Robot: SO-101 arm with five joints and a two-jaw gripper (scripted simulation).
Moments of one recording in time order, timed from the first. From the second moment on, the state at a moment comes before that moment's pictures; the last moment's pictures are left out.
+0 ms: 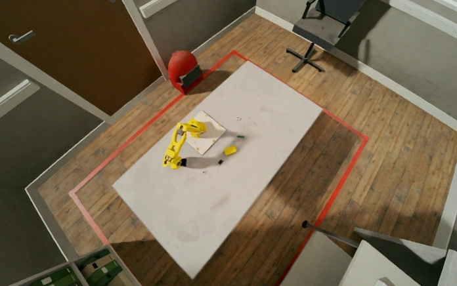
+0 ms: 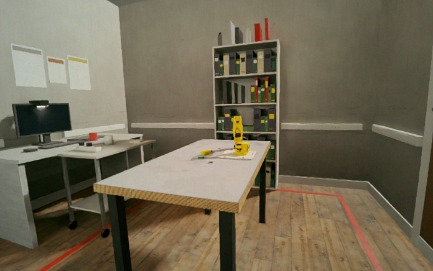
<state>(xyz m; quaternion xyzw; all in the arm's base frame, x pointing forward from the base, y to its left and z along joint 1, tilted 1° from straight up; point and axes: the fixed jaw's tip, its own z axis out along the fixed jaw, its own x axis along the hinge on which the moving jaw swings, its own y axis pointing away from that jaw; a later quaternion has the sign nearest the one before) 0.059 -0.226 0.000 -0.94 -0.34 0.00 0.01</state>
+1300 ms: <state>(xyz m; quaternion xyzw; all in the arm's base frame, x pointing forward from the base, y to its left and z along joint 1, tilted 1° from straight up) 0.058 -0.226 0.021 -0.94 -0.34 0.00 0.01</state>
